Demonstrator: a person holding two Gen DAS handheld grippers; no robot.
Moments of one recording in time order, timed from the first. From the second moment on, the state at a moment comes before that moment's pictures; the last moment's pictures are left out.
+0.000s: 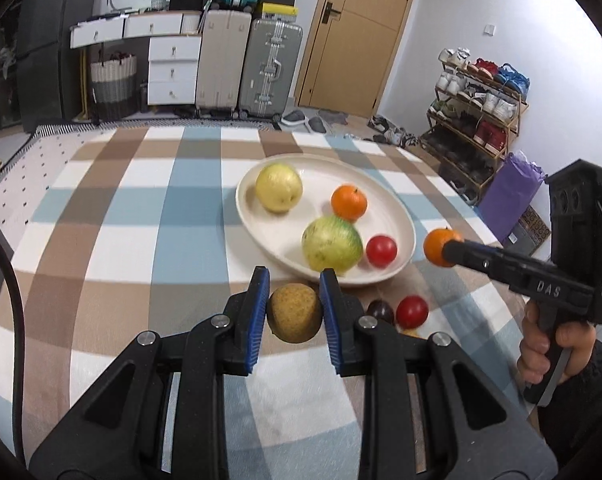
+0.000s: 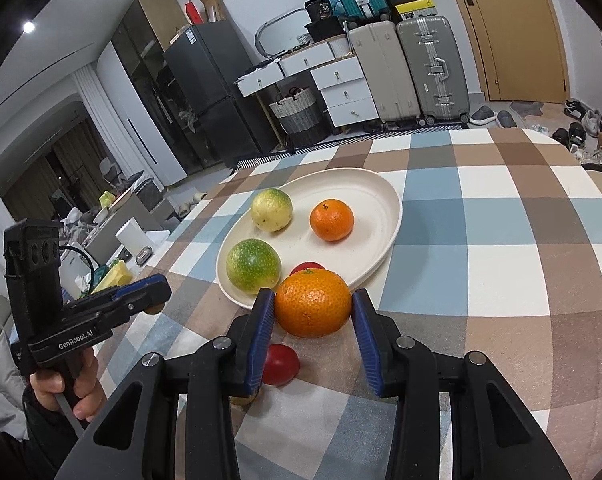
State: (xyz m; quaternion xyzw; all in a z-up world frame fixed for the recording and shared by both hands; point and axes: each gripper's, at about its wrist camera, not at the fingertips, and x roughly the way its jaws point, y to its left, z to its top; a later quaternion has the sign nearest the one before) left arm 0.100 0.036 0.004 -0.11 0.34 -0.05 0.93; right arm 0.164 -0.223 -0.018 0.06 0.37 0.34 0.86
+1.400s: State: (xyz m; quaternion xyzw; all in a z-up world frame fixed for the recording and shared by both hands) left arm 0.188 0.021 -0.002 -0.08 0.29 0.00 0.95; right arm 0.208 -0.190 -0.024 0.06 0.37 0.30 0.88
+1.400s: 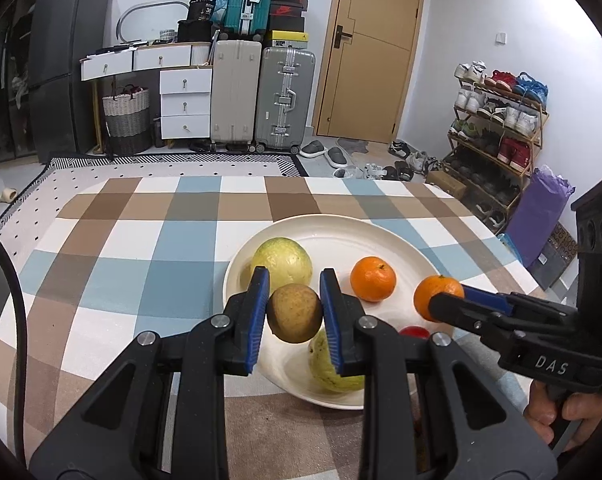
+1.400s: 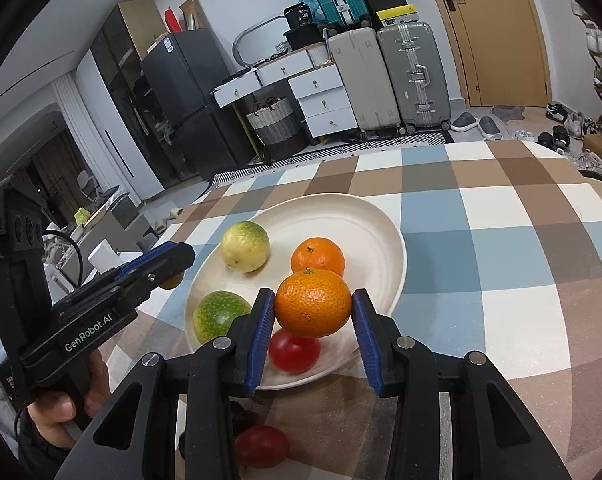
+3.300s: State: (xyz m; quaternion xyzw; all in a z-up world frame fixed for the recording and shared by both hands) left arm 0.113 0.012 -0.011 -0.06 0.33 0.01 0.94; right arm 0.172 -0.201 -0.030 -0.02 0.39 0.29 0.87
